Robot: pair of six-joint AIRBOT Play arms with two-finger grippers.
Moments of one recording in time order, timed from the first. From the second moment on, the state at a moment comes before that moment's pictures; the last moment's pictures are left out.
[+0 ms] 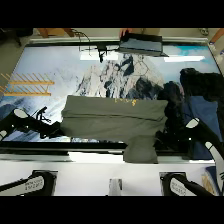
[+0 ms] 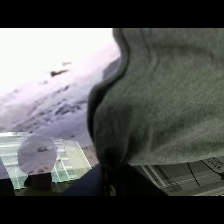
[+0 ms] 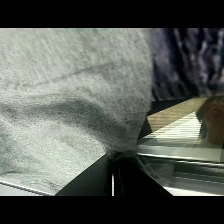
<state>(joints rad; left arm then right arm) 0.24 -1.32 0.70 1.02 -1.20 -1.33 -0.24 -1.22 0.54 -1.10 1.21 1.47</state>
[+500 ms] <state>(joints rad) 0.23 -1.30 0.93 0.93 -1.24 -1.32 -0.22 -1.24 0.93 -0.93 1.21 1.41</state>
